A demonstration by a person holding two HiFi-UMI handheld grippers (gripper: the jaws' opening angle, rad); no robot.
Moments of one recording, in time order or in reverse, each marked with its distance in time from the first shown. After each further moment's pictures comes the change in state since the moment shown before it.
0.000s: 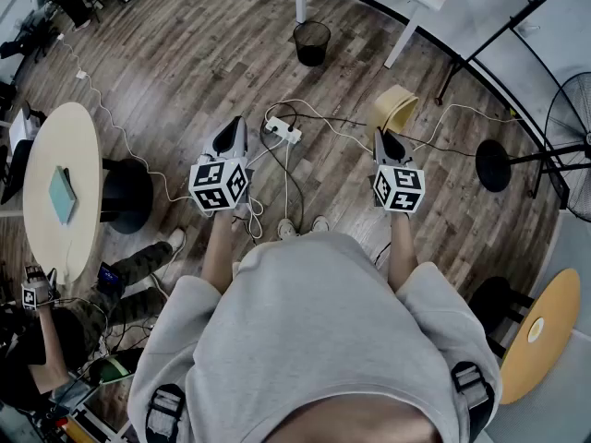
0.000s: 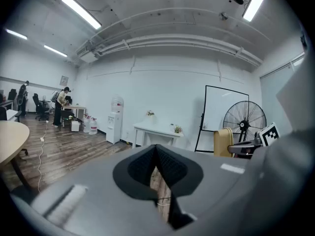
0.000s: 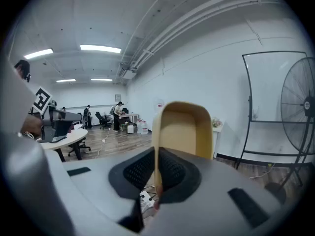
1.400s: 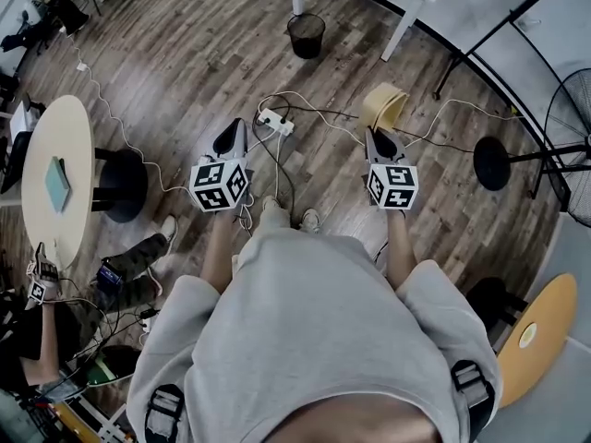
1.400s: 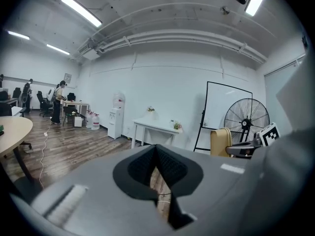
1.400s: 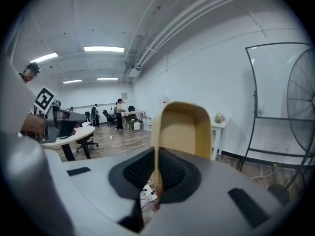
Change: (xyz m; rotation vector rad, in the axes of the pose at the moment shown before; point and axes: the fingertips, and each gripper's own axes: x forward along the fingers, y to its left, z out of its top) left arm 0.008 -0.059 -0.026 -0.028 0.040 0.046; right arm -0.013 -0.034 -0.023 -0.006 0.037 0.096
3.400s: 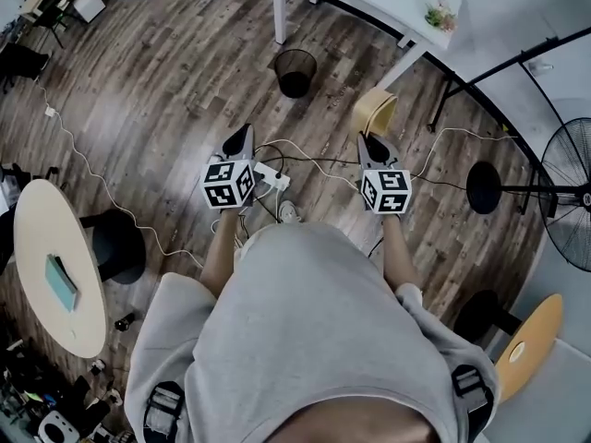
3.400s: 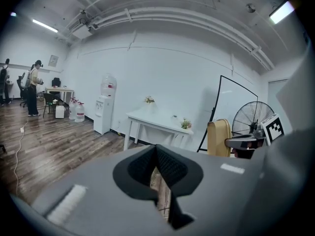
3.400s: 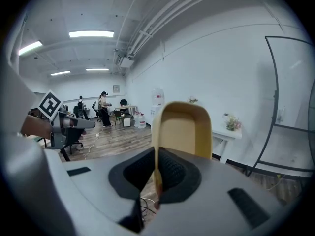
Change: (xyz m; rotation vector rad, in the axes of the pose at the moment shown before) left arm 0.339 0.137 0.066 -0.039 0.125 -0.141; right arm 0.312 -0.078 0.103 -0.012 0.082 -0.066
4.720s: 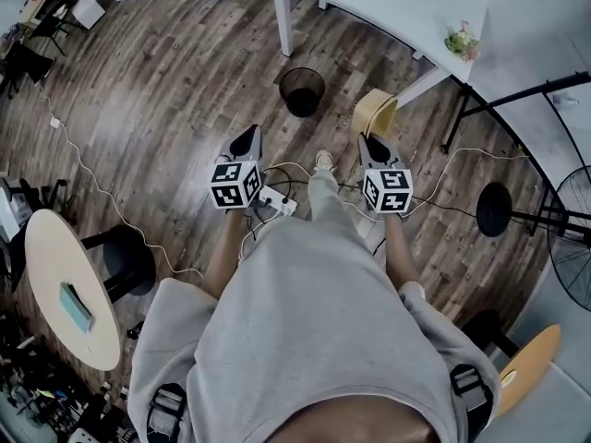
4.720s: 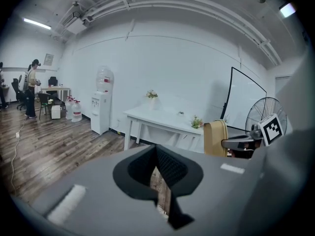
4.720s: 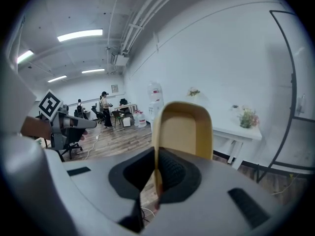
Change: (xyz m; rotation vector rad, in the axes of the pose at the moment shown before) left arm 0.169 0.038 0.047 0.016 0.066 0.016; right arm 0.161 -0.089 0.024 0.061 0.043 0.053
